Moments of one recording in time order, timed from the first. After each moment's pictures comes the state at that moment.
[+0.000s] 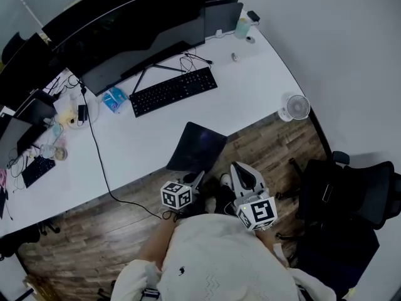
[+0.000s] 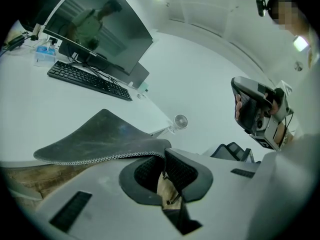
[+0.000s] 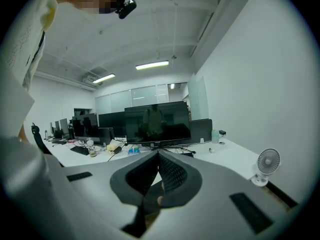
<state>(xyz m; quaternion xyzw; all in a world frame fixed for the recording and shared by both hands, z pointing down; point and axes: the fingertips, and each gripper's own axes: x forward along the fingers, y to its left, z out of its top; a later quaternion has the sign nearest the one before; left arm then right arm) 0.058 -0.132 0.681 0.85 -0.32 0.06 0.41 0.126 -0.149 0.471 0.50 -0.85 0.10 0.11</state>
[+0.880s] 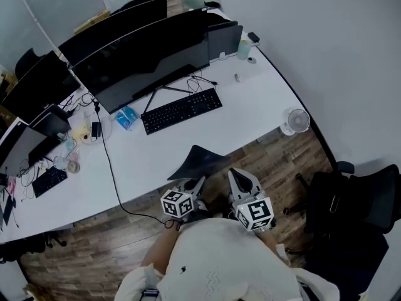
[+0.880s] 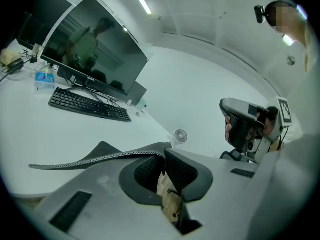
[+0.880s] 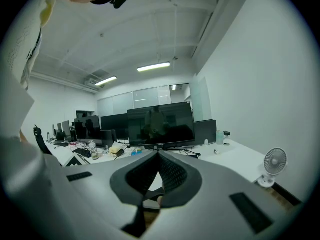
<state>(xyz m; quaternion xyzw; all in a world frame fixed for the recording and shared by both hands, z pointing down) 0.027 -0.158 0.621 0.86 -0.35 0.01 0.36 0.106 -0.155 0.470 0.49 -0.86 0.10 0.09</state>
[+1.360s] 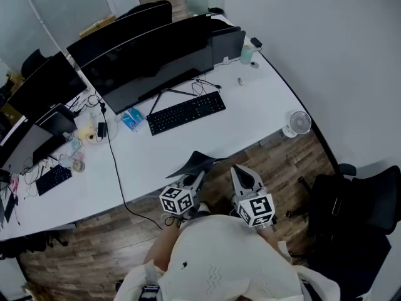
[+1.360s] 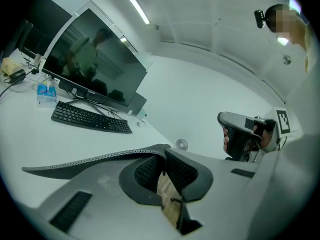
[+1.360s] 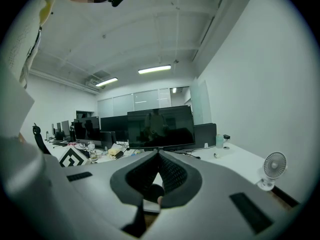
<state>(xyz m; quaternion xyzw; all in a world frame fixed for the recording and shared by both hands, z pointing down) 0.008 -0.169 0.587 0.87 -0.37 -0.02 0.33 0.103 -0.156 0.460 0.50 -0.86 0.08 0.09</state>
